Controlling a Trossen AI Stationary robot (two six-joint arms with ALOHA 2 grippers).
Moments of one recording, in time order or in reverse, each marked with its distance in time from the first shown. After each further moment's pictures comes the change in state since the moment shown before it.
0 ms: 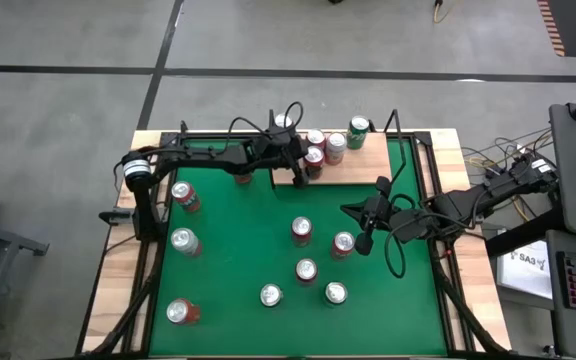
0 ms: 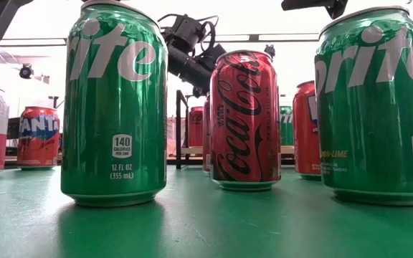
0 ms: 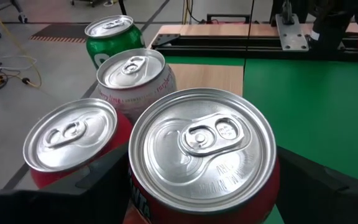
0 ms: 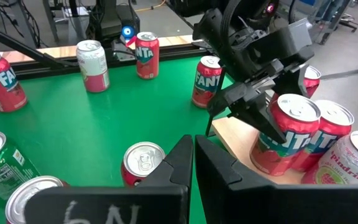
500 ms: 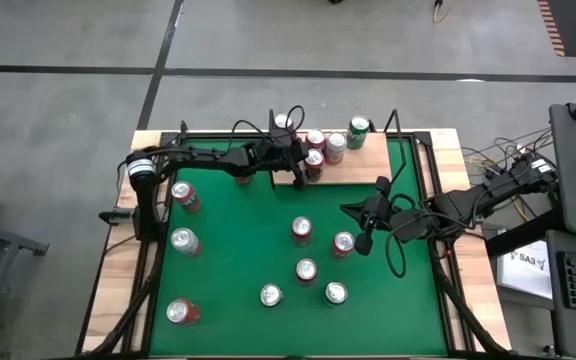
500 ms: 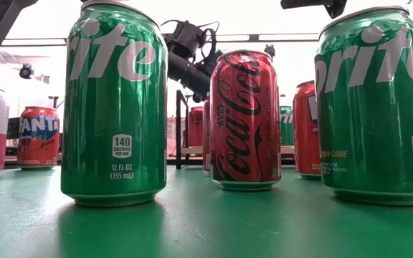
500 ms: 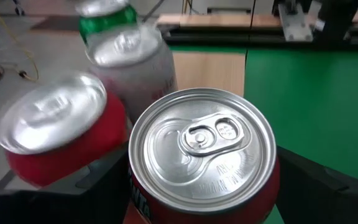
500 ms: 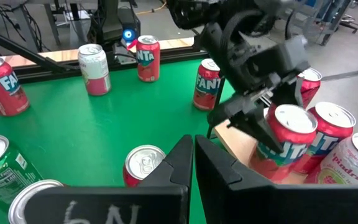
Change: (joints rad) left arm 0.001 0.033 -0.014 0.027 0.000 -0.009; right arm 0.000 0.000 0.000 0.014 0.000 0.000
